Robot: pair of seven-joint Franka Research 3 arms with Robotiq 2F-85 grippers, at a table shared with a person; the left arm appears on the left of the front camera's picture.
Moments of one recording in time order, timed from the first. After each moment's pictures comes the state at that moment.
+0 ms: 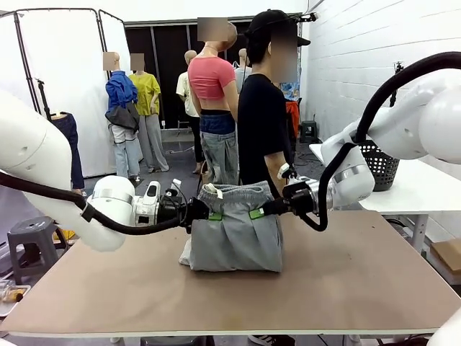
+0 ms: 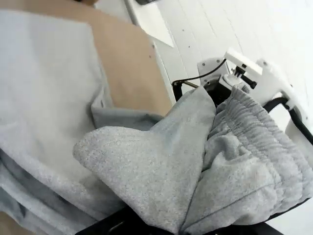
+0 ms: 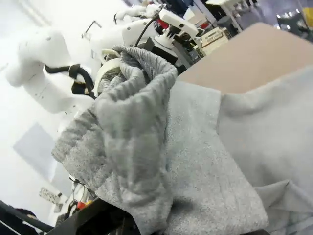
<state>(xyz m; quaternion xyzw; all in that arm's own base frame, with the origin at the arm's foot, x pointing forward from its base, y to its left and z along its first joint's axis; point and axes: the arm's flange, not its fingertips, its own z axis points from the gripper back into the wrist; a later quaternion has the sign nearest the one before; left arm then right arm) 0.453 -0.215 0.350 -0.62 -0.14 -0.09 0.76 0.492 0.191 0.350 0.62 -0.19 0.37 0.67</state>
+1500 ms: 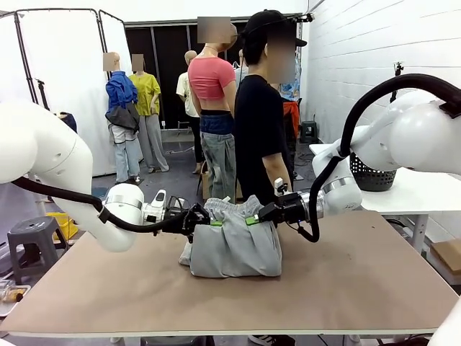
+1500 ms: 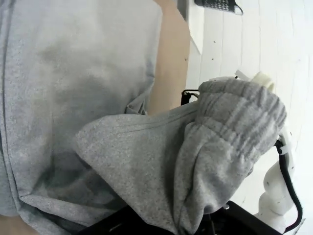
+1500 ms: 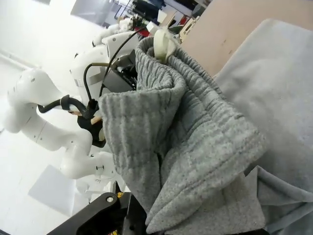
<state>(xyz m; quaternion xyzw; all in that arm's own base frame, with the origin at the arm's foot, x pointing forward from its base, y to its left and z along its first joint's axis) 0.509 -0.212 0.304 -0.62 0.00 0.07 0.78 0.544 0.200 0.298 0.63 -0.11 0.24 0.73</state>
